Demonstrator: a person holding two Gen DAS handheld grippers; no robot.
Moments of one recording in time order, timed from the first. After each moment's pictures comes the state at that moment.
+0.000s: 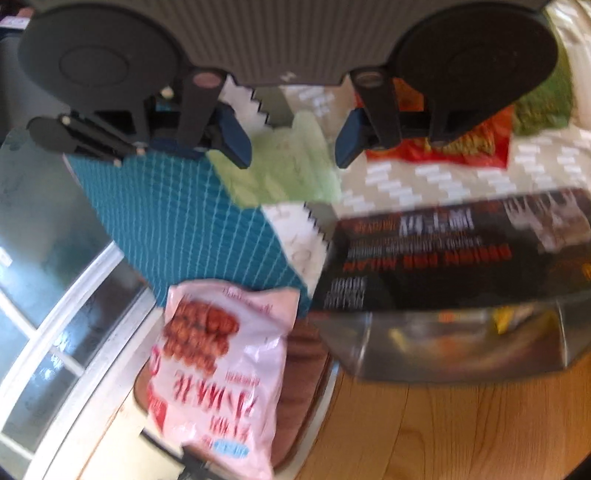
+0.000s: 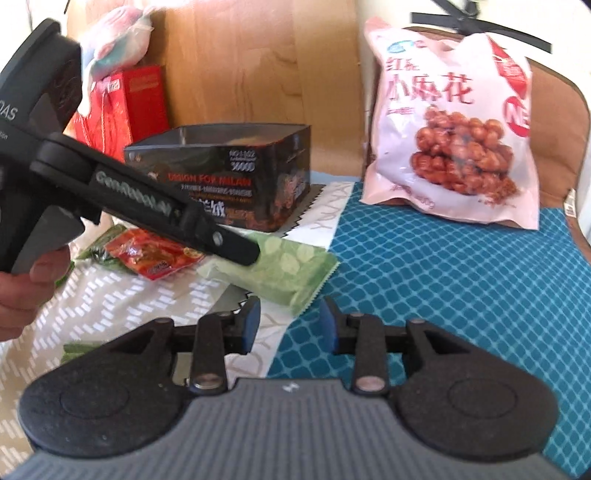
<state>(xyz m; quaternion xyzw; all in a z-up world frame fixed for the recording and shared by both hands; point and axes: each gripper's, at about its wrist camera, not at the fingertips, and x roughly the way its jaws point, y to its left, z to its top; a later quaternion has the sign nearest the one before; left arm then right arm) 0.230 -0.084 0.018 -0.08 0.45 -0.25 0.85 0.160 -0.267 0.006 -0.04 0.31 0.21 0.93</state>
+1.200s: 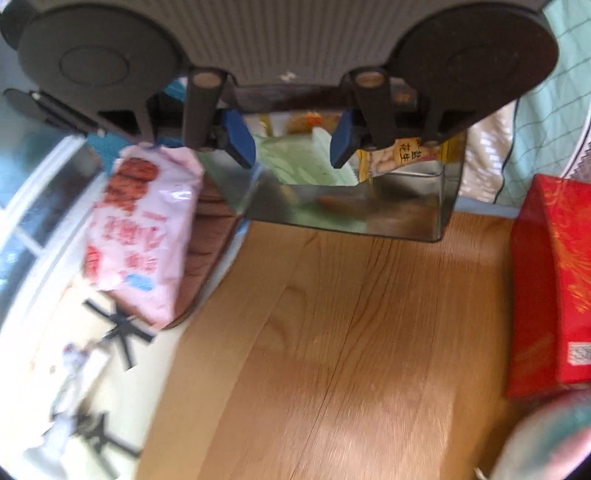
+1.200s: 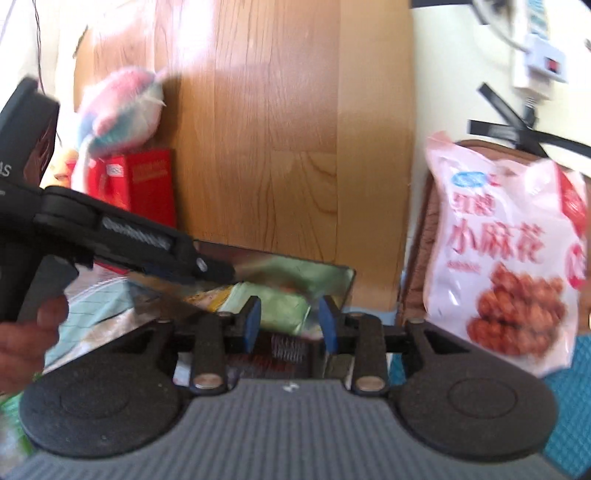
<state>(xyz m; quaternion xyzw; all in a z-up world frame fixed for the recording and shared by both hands) 0.253 0.013 0.080 -0.13 0.32 -0.17 0.92 0.201 -0.206 0.069 -0.02 0.20 0.22 0.96</state>
